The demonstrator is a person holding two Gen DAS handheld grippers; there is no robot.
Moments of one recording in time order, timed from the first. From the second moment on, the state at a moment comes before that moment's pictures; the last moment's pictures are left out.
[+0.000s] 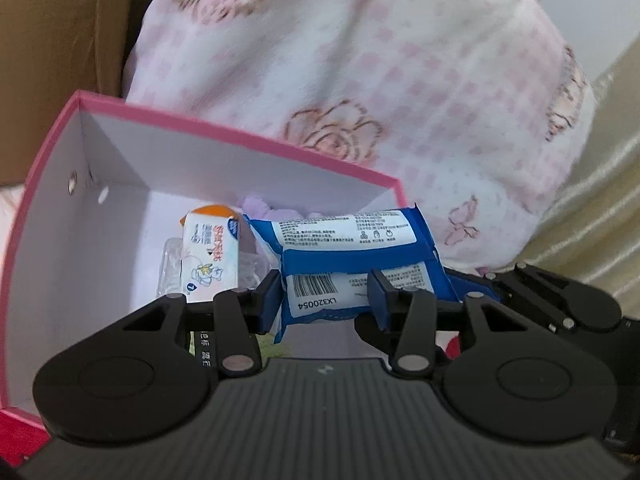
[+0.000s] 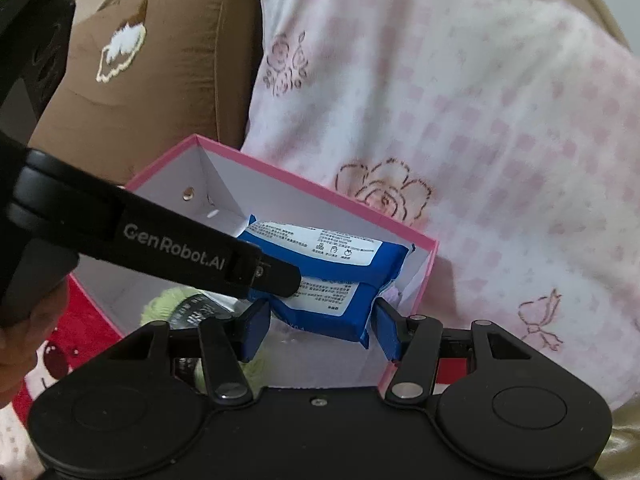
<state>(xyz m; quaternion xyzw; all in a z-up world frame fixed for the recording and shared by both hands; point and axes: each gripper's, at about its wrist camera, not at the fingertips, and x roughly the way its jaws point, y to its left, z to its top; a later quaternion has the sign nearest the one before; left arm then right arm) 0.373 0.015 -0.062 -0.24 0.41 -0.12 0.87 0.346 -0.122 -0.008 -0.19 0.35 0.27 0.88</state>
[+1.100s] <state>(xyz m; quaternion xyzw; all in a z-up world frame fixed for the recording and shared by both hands) 0.399 0.012 -0.097 -0.21 0.43 -0.08 0.87 0.350 -0.102 -0.063 -0.32 0.33 0.21 0.87</state>
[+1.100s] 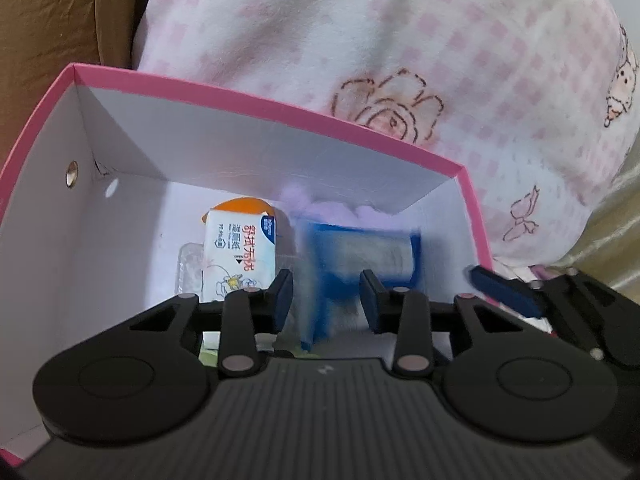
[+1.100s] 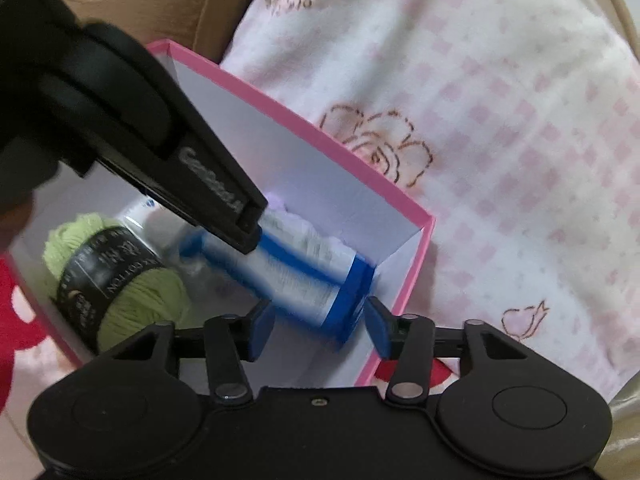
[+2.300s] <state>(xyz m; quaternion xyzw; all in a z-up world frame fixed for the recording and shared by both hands) 0.250 0.001 0.017 -0.07 0.41 -0.05 0.91 0.223 -0.172 0.040 -0.08 0.34 0.26 0.90</state>
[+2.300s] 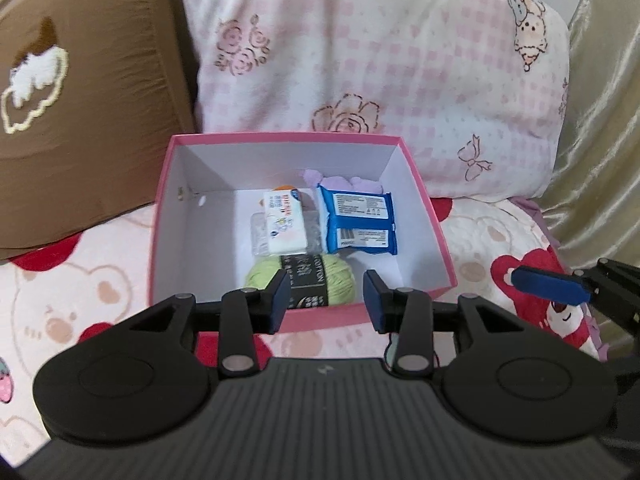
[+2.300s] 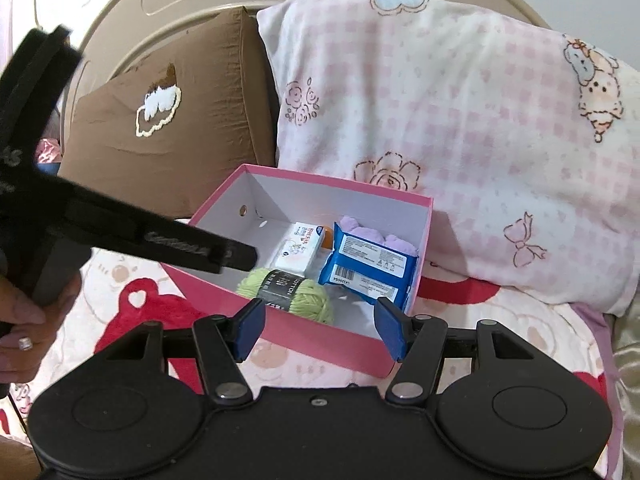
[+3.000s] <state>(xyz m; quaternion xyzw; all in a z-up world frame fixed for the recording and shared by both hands) 0.150 0.035 0.059 -0.07 0.39 0.02 0.92 0.144 -0.160 0.075 -0.08 0.33 0.26 0.91</state>
